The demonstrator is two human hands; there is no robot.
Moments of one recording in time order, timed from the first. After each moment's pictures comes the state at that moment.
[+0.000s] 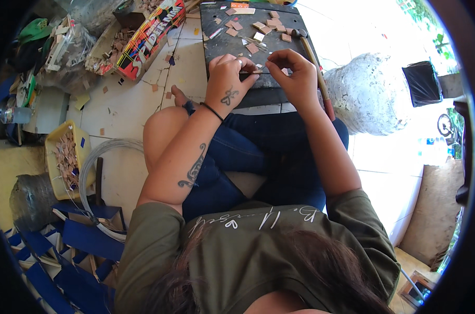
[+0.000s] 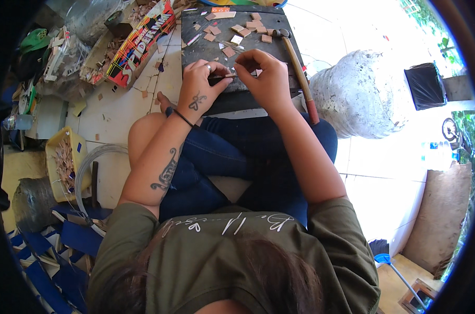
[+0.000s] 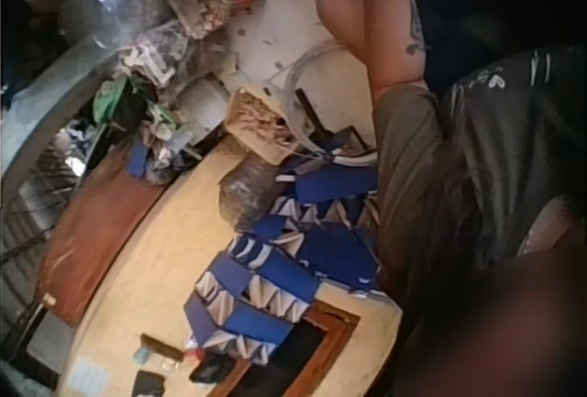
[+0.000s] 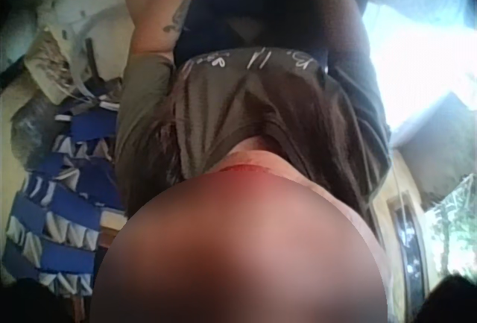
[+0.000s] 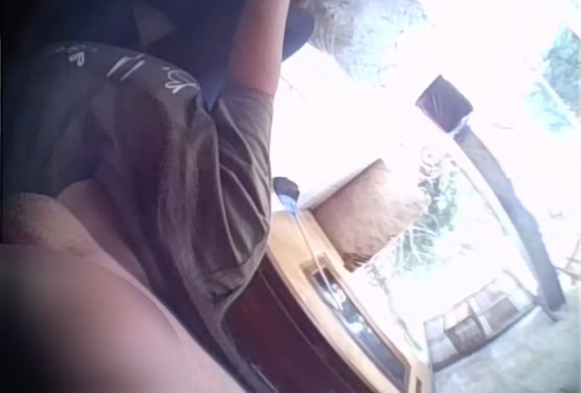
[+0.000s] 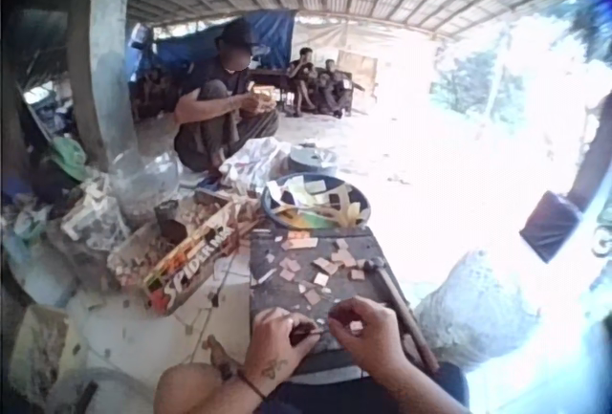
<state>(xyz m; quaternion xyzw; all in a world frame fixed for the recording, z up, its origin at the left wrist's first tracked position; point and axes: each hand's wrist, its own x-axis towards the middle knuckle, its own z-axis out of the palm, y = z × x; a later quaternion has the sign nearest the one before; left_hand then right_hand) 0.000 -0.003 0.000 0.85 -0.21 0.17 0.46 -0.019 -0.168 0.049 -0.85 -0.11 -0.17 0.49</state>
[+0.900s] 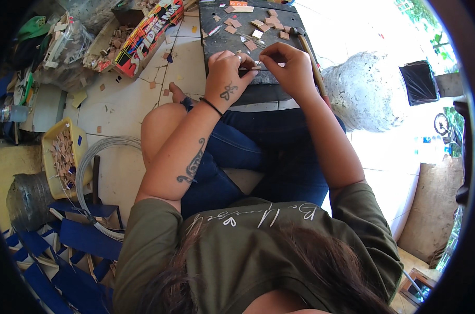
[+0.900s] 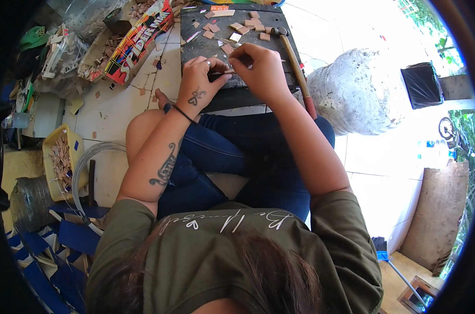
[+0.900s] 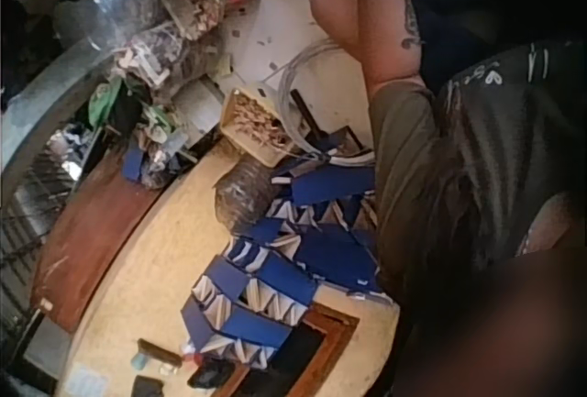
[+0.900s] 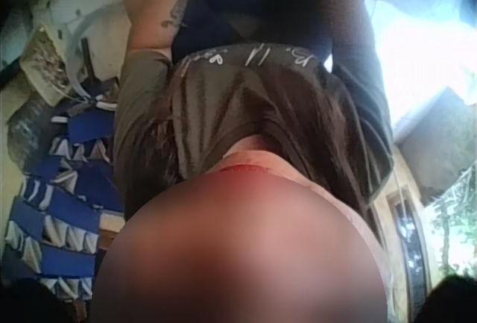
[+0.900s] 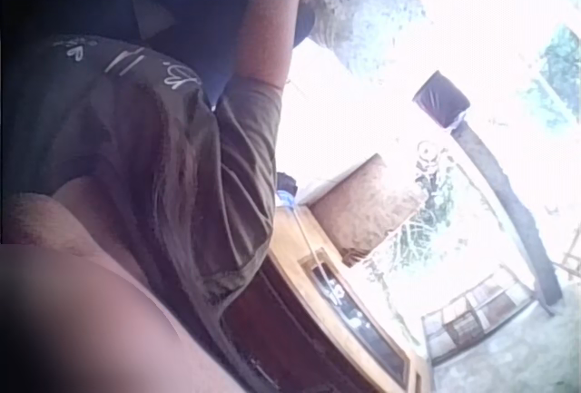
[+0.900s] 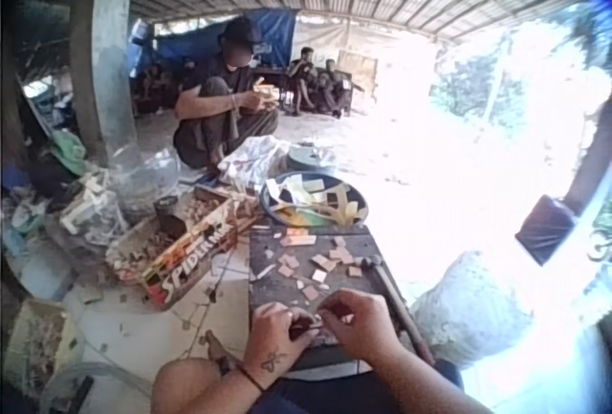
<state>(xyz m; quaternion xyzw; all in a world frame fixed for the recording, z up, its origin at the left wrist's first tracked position) 0.001 -0.002 0.002 0.85 -0.23 0.18 0.43 -0.009 -0.165 0.059 -0.88 -0.14 -0.14 0.43</state>
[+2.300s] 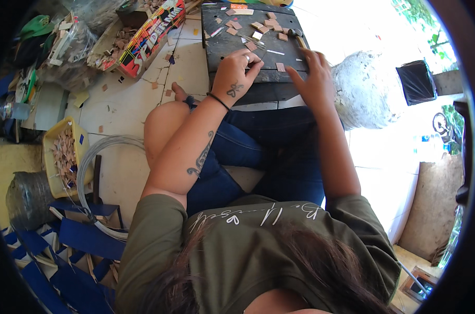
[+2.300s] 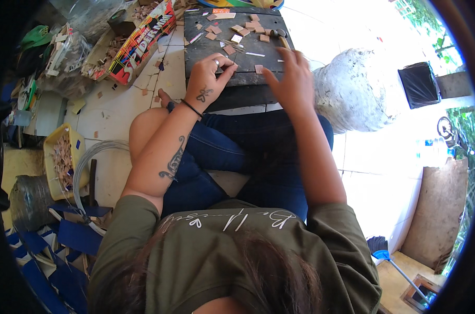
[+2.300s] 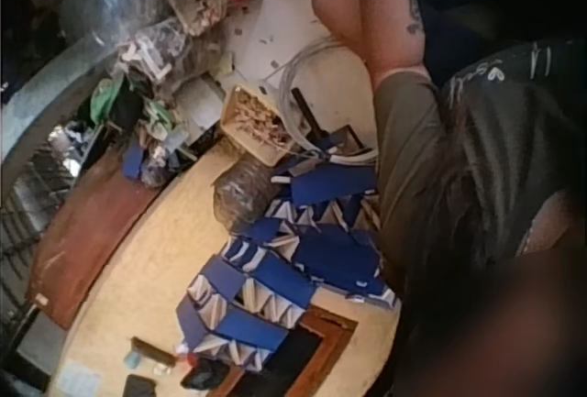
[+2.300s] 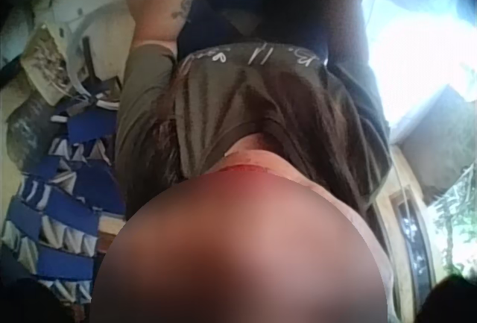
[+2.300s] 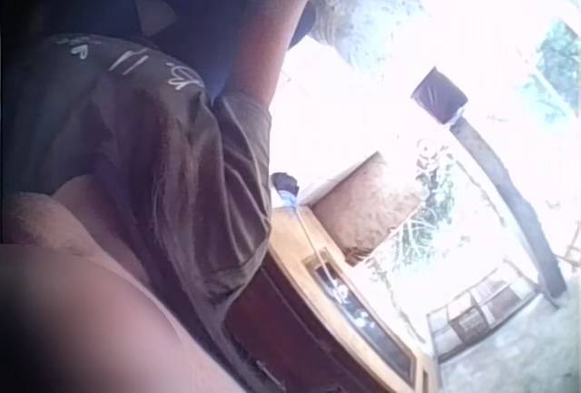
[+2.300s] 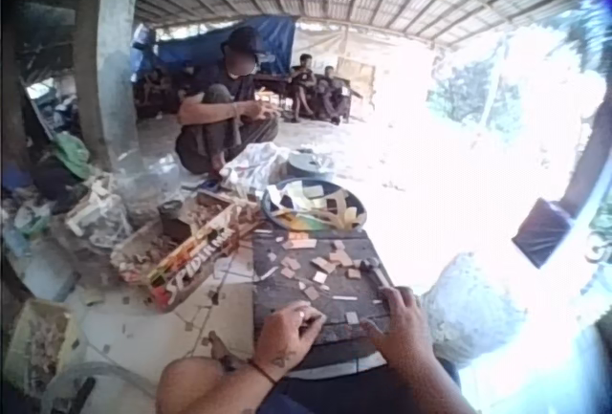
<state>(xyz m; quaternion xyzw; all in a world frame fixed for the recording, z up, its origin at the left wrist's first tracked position) 0.005 -0.014 0.005 0.76 -0.28 0.21 0.55 -0.044 -0.209 0.057 -0.96 -0.04 -0.23 0.13</state>
